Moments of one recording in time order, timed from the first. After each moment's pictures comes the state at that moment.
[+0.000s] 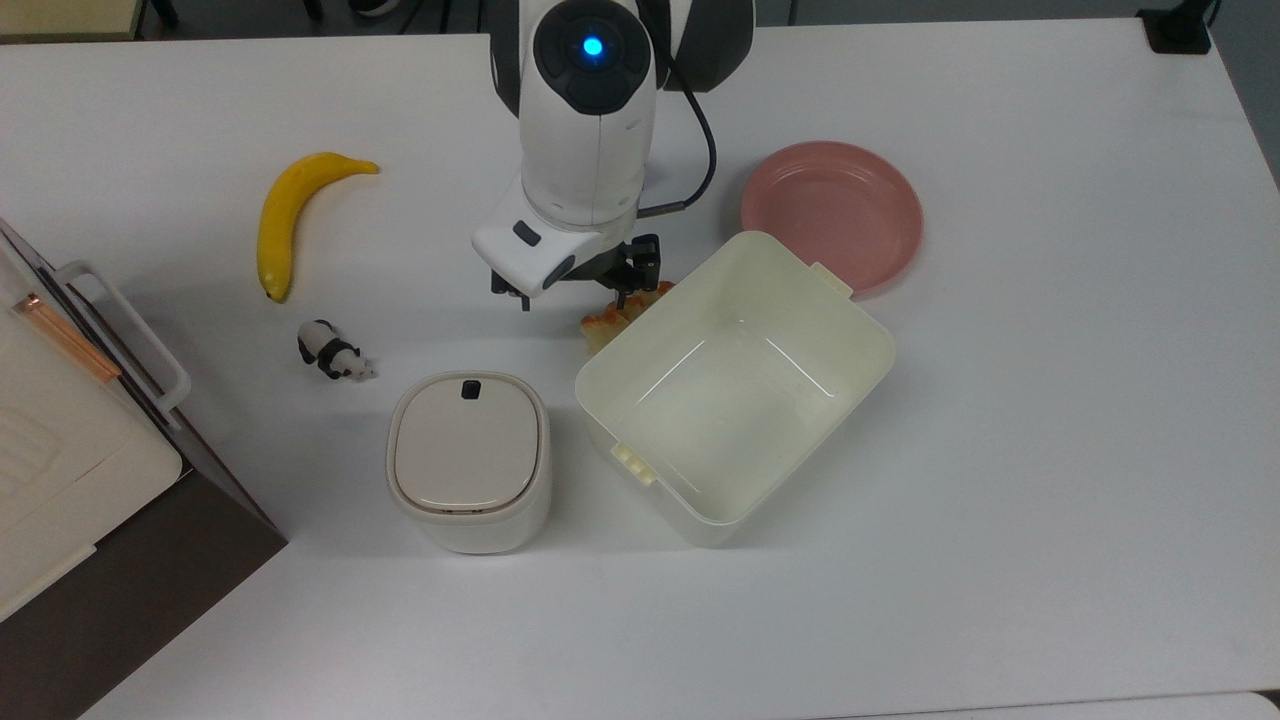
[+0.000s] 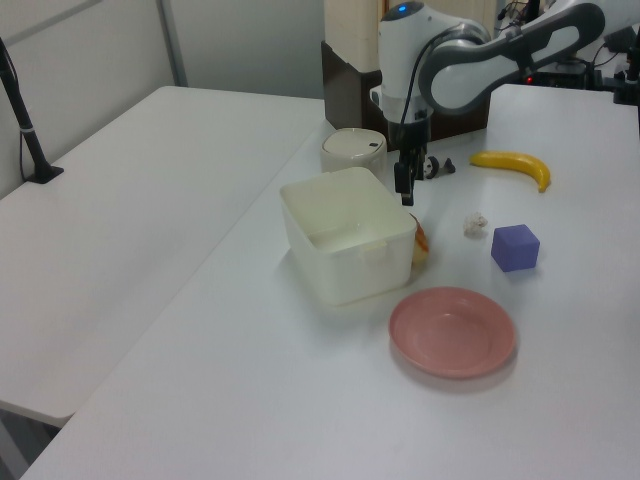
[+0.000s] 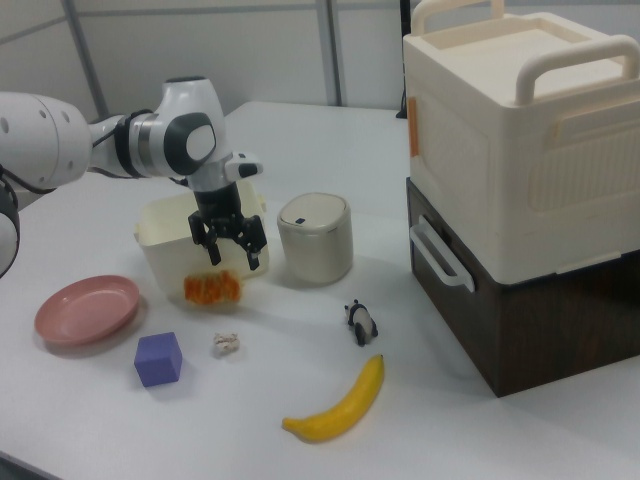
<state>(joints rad) -0.03 0.42 0.15 -1.61 -0.16 1.97 0.10</state>
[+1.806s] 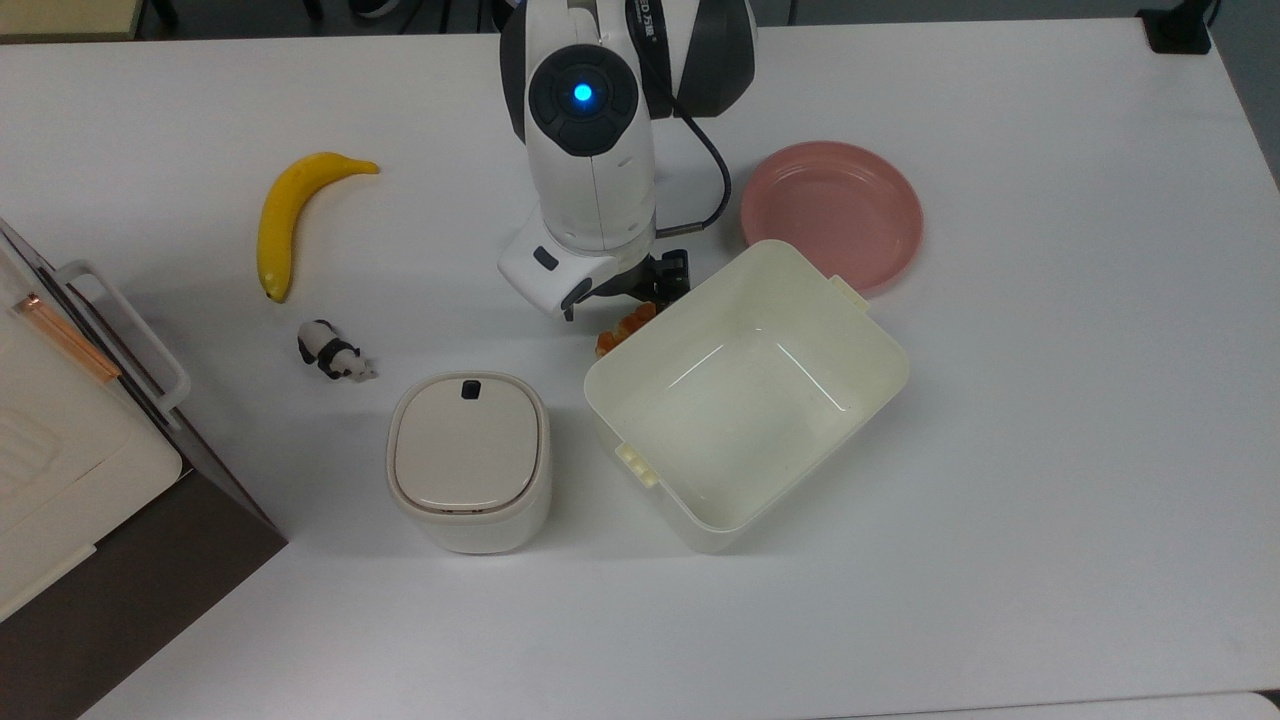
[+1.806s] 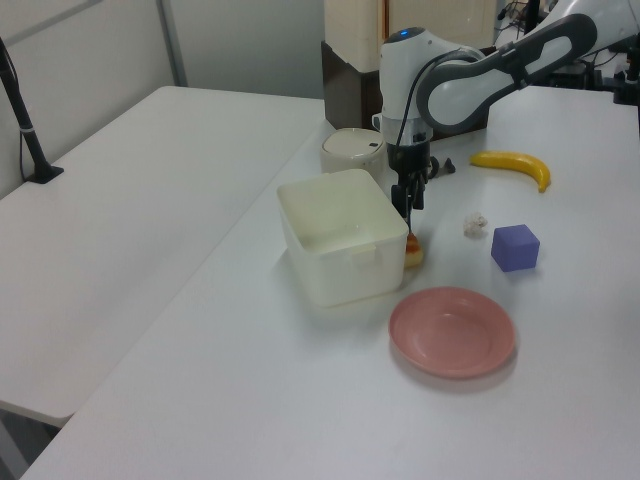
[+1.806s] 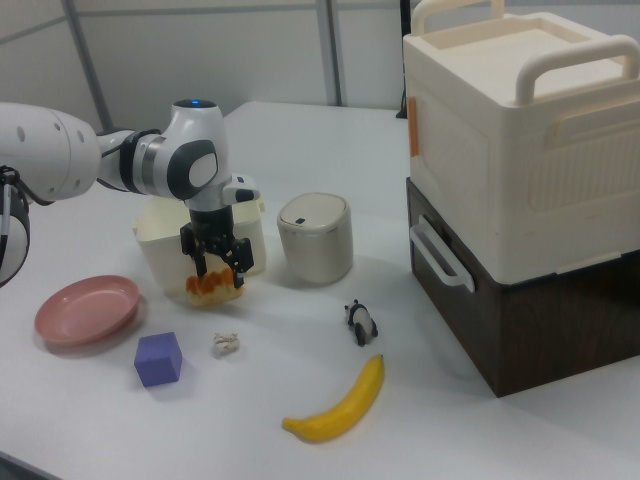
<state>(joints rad) -0.05 0.44 0.18 -1.66 -0.03 2.03 0.11</state>
